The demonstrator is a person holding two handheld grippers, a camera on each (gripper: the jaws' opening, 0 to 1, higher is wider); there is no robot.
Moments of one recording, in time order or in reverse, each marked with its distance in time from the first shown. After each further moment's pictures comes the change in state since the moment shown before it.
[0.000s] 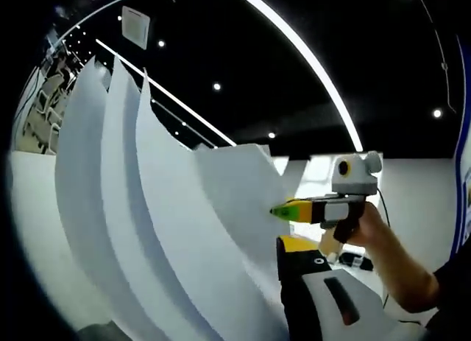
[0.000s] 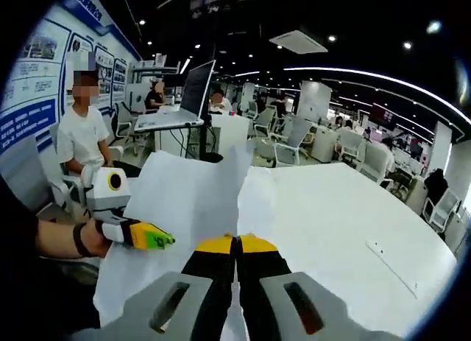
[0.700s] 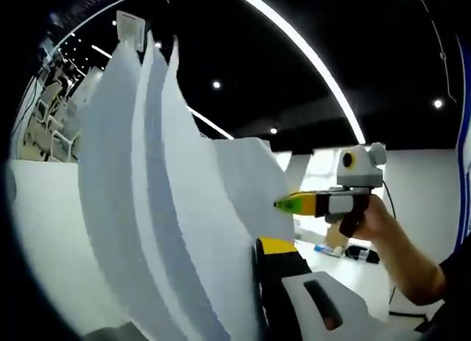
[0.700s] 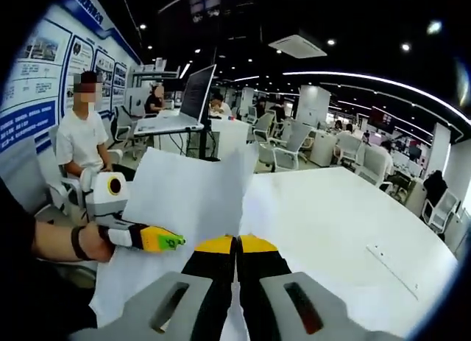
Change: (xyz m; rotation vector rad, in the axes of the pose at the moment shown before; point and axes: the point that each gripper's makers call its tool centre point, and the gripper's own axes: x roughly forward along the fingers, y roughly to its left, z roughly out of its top) left arm -0.001 0.006 -0.004 0.038 0.021 0.014; right arm 0.005 -0.003 -0.002 -0.015 -0.009 -0.042
